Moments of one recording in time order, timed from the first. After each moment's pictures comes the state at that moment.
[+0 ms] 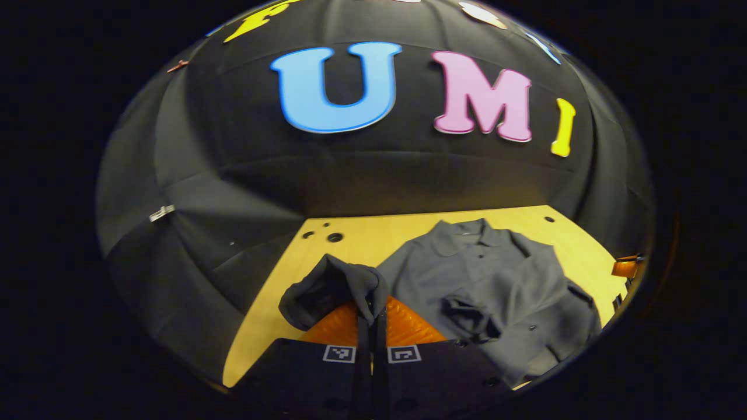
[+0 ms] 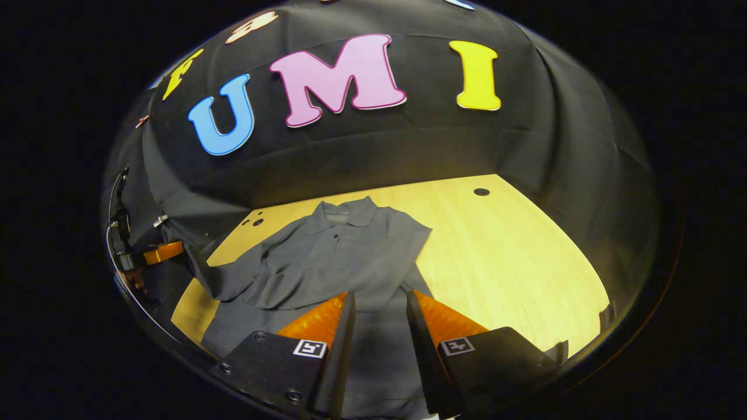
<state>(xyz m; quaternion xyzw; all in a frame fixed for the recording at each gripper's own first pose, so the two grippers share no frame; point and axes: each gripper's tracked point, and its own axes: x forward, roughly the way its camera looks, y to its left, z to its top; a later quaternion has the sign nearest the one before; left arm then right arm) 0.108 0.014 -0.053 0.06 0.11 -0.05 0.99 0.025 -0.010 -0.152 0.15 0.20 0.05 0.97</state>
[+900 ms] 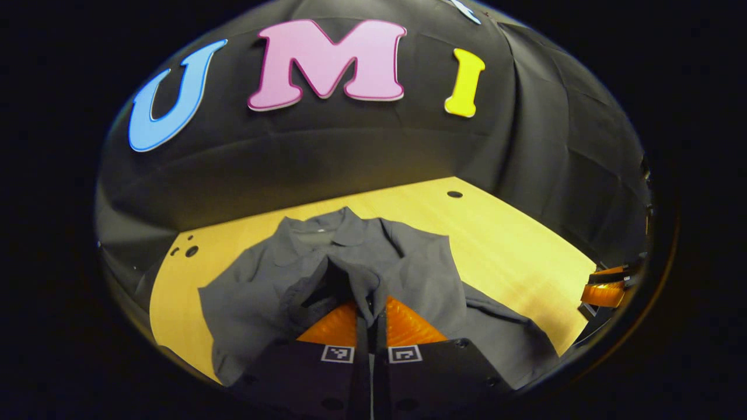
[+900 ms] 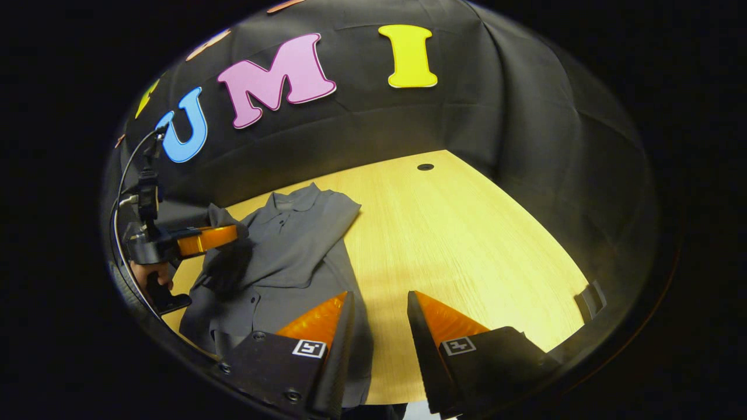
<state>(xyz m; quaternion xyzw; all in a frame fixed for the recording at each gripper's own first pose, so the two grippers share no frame) 0.157 -0.262 -0.146 0.11 0.19 -0.20 0.95 -0.005 -0.111 -0.216 0.18 0.24 0.00 0.95</state>
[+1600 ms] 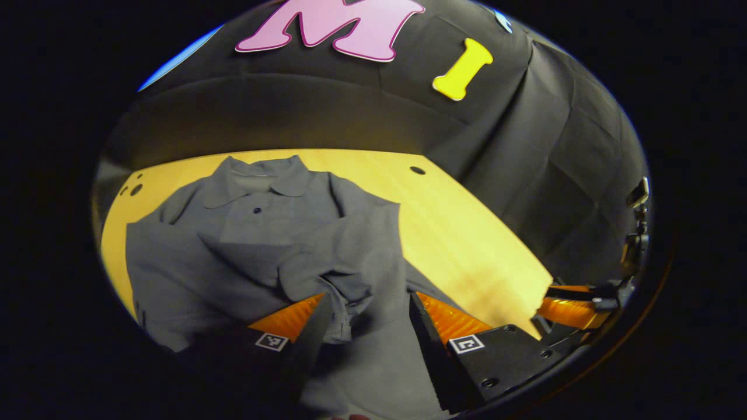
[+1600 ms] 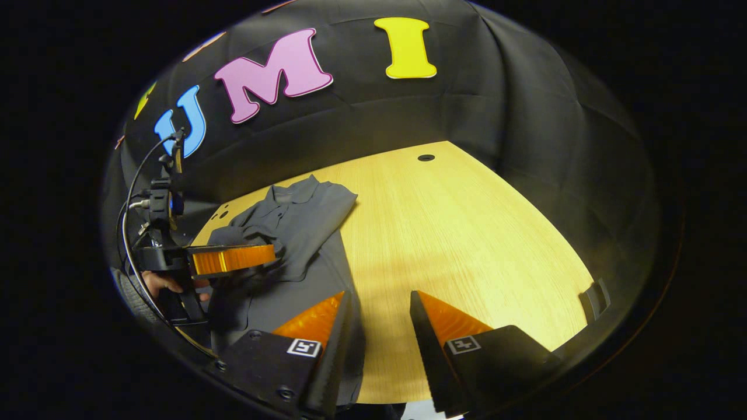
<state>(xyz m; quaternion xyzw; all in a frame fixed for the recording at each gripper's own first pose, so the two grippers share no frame) 0.117 -0.328 -0.175 -0.02 0.26 -0.32 0.91 -0.007 -0.109 -0.227 0.18 0.26 0.02 0.95</state>
